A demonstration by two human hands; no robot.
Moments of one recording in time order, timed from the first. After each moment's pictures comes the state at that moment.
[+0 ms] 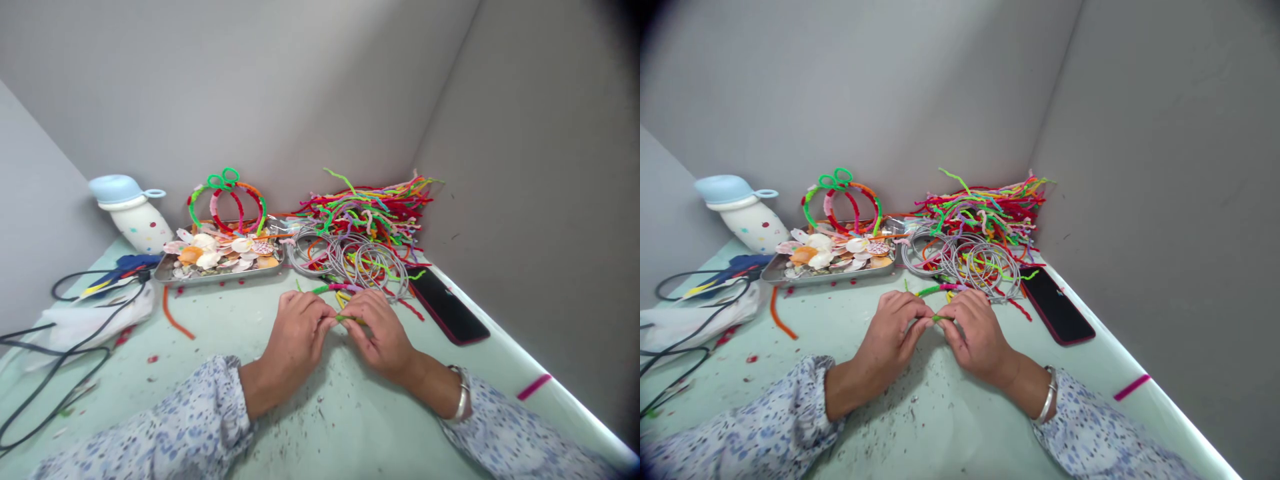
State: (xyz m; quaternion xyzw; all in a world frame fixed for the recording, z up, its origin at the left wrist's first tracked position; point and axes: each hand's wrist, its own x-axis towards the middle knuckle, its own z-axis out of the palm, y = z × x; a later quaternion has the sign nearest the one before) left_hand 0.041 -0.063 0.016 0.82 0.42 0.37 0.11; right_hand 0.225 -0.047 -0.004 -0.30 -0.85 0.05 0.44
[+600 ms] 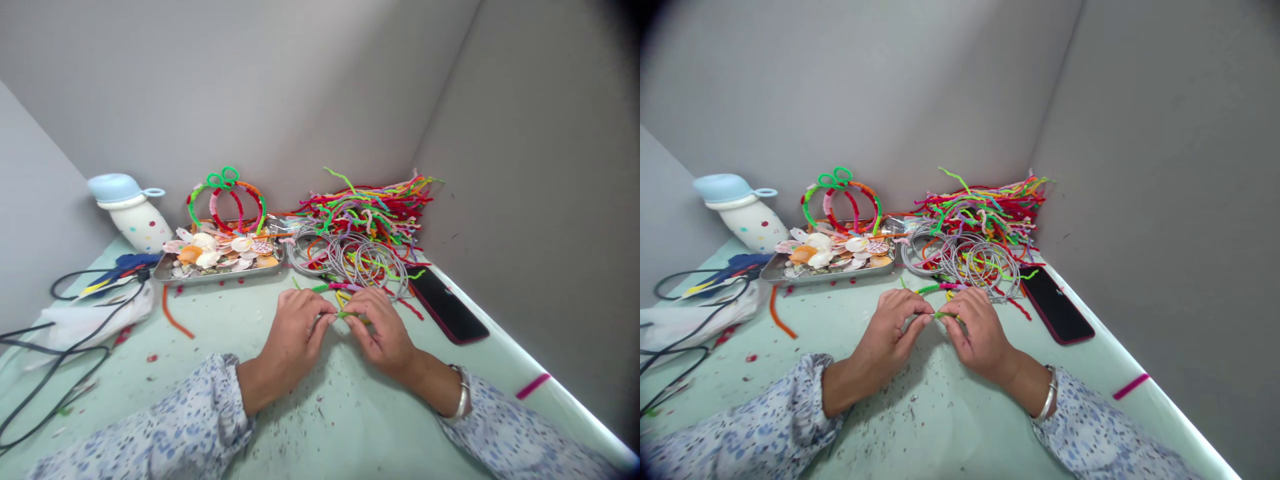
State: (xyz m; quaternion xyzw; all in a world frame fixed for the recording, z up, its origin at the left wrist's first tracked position) left_hand 0.040 -0.064 0.020 0.81 0.42 0.38 0.14; right_hand 0.227 -0.046 -0.004 -0.31 -0.84 0.06 0.45
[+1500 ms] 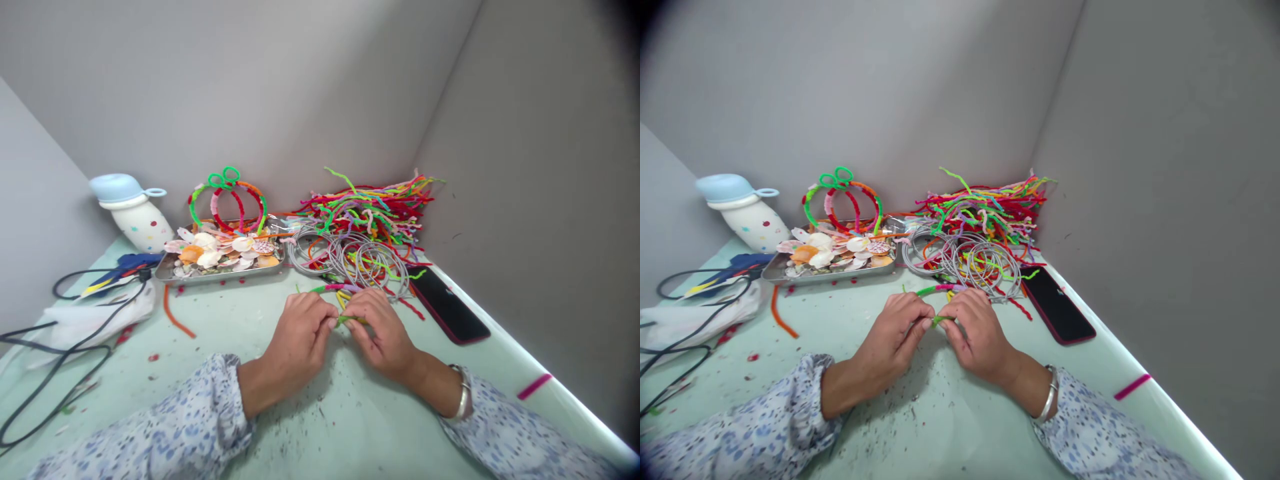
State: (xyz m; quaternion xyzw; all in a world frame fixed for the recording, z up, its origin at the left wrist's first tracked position) left_hand 0.040 -0.068 0.024 0.82 0.41 0.35 0.17; right_hand 0.226 -0.047 -0.002 -0.29 -0.85 0.07 0.44
